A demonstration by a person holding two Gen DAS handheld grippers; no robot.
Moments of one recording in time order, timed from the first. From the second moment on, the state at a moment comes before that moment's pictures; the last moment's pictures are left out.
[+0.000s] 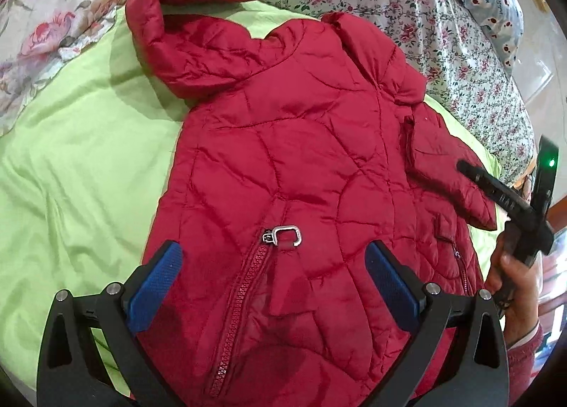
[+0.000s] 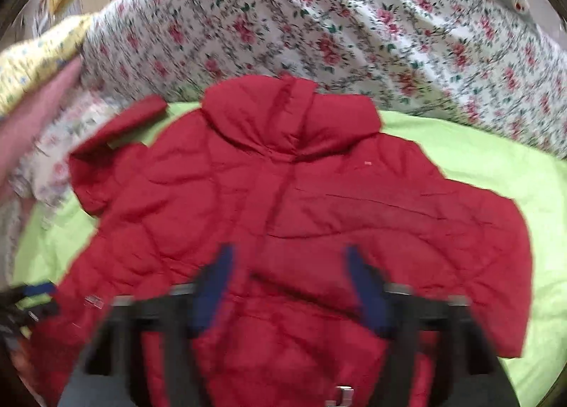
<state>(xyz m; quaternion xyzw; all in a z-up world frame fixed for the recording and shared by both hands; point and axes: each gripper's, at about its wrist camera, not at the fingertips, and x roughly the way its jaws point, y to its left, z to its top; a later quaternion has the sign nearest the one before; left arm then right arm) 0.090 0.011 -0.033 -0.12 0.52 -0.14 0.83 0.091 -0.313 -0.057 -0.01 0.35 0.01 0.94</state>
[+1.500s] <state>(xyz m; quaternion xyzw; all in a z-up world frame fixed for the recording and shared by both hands) 0.232 -0.002 -0.038 -0.25 0.54 -0.28 0.75 0.136 -0.225 -0.095 0.04 0.35 0.20 0.91</state>
